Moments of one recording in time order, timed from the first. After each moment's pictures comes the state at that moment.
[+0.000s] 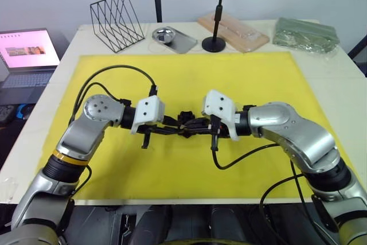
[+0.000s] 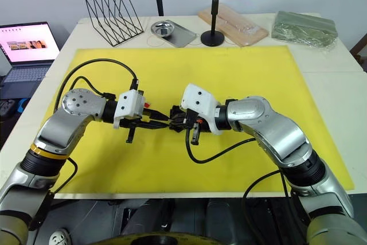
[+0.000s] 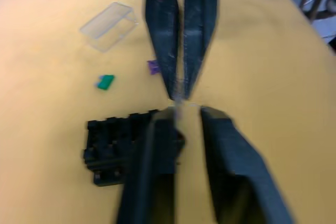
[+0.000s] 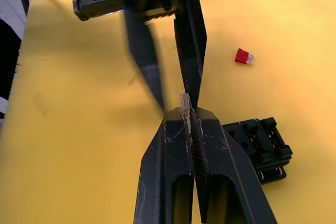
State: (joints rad) left arm -0.53 0.67 -0.25 -0.14 -0.30 0.25 -1.28; right arm -0.61 -0.68 0.31 -0.52 0.45 0.91 0.84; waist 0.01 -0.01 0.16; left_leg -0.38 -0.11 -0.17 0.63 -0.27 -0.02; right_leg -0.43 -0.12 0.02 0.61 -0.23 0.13
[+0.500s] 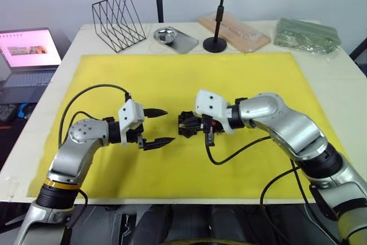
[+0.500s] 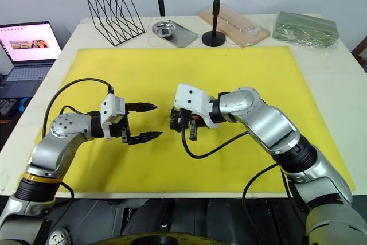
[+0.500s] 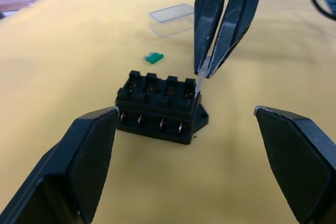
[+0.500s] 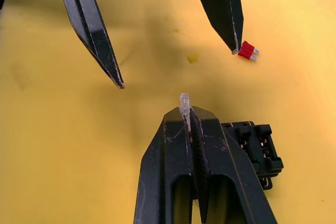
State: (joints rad) left arm -0.27 0.58 -0.07 -0.18 -0.36 0.23 -1.07; right arm -0.73 -0.69 0.45 -0.38 0.31 0.79 0.93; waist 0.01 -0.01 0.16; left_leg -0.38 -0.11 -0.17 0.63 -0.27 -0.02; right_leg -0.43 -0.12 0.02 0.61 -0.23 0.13
